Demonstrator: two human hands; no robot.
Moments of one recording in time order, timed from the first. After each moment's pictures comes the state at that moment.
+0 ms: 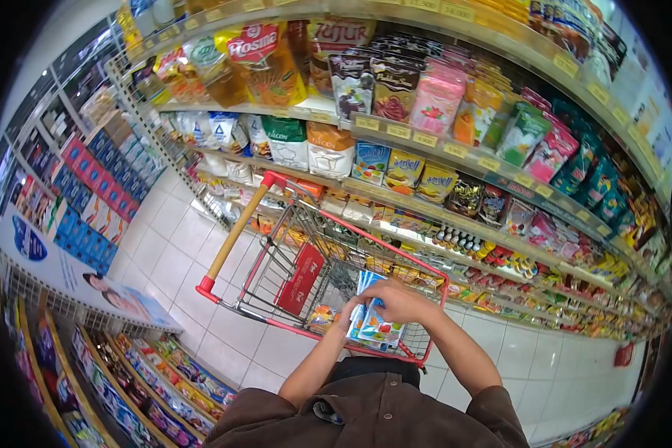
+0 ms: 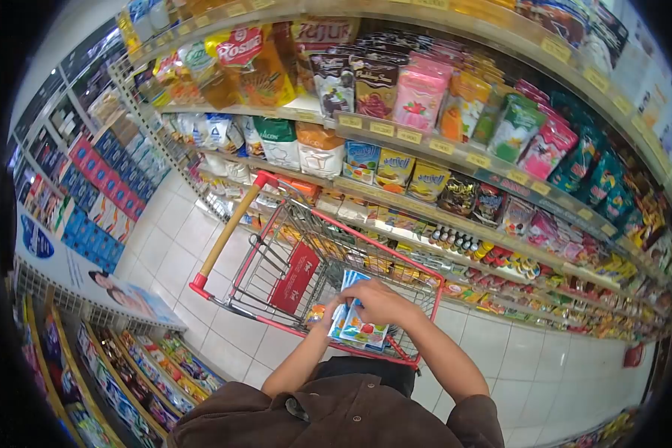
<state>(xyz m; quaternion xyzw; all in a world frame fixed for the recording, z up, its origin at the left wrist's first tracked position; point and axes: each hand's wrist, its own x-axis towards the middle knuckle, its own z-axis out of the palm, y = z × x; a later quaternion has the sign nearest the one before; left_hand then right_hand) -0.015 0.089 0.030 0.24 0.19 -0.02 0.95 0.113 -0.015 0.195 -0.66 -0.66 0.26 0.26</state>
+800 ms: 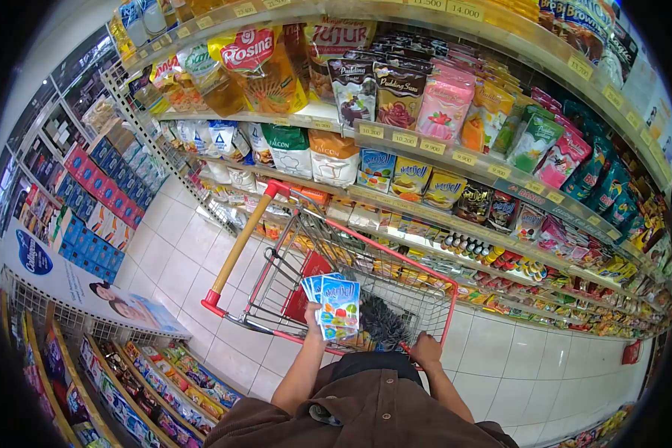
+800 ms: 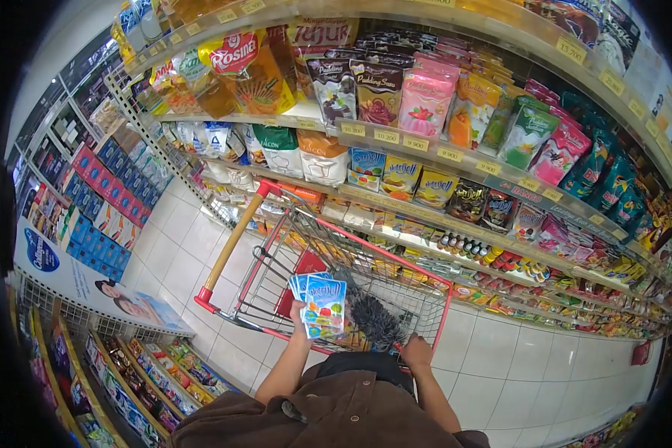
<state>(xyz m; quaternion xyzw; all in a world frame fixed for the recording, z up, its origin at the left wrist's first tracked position) -0.048 0.151 0.034 0.20 0.15 0.17 0.95 0.079 -0.122 -0.009 -0.93 -0.17 0.30 0.10</state>
